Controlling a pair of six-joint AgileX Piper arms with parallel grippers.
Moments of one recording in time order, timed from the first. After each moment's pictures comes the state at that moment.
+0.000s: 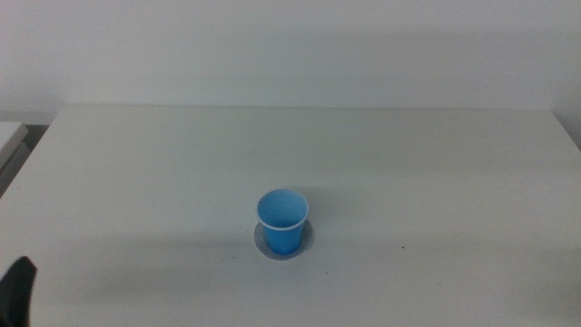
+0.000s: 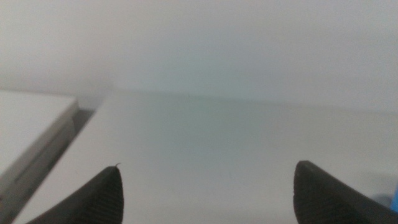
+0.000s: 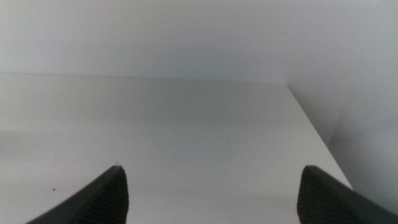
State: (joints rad) left arm -0.05 0.09 -0.01 0.39 0.13 -0.52; right arm -0.02 0.00 0.00 -0.04 0.25 -0.02
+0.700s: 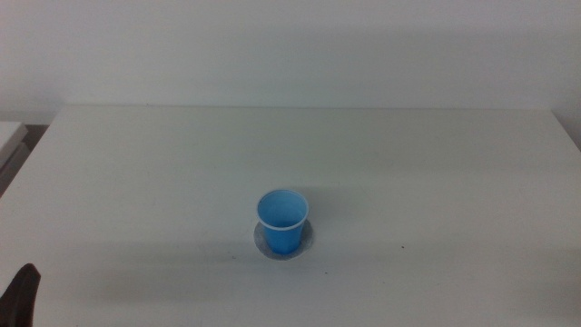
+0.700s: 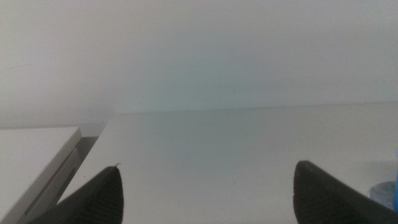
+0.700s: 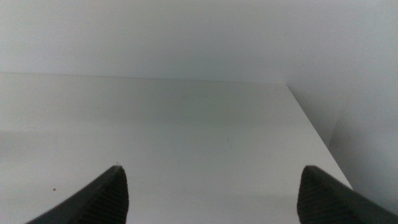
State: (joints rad) left arm -0.04 0.00 0.00 0.00 0.14 -0.01; right arm -0.02 0.00 0.00 -0.04 0.25 -0.02
